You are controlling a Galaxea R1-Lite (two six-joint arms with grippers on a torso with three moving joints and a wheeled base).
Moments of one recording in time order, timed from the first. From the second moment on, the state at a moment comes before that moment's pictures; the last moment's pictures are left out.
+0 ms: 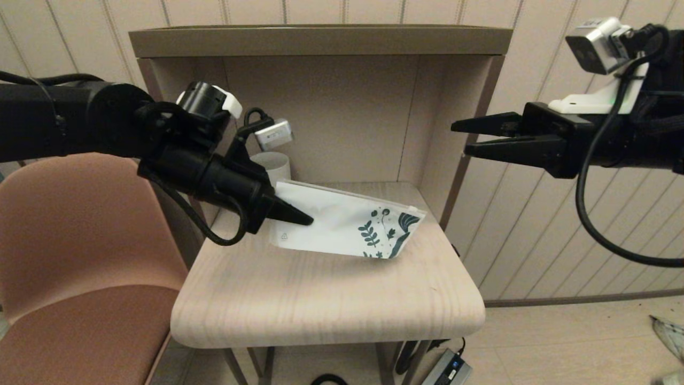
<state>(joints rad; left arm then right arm) -0.42 1.93 -1.72 0.63 -0.75 0.52 0.11 1.60 -1.28 -0.27 1.18 -0.11</state>
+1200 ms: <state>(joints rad) -0.40 1.96 -1.71 0.44 -0.75 0.41 0.11 1.60 -1.27 -0.27 1.18 -0.12</state>
